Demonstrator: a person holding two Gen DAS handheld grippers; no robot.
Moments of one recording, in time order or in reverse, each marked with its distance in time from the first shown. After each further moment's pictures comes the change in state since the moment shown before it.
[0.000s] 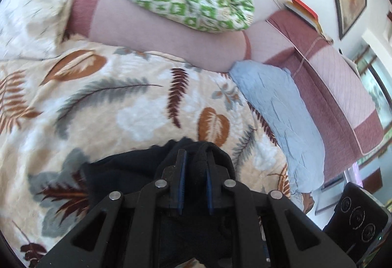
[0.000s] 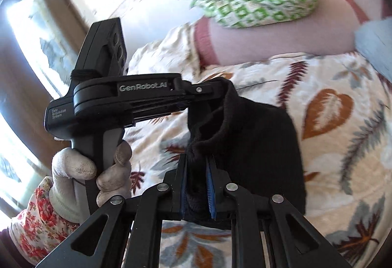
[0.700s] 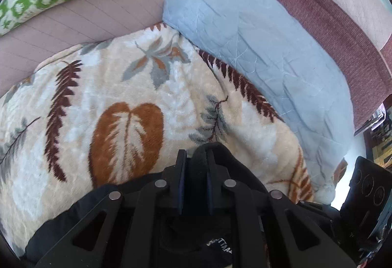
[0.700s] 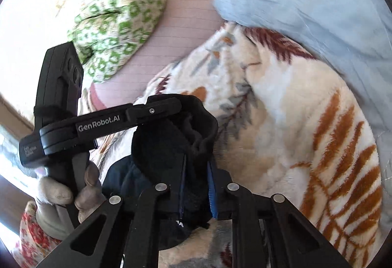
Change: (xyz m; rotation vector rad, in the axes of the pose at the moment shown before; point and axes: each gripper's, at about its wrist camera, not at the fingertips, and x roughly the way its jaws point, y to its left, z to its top) left arm 0.212 -0.175 0.015 0.403 0.289 0.030; right arm -0.085 -0.235 -0.040 0.465 -0.198 -0.238
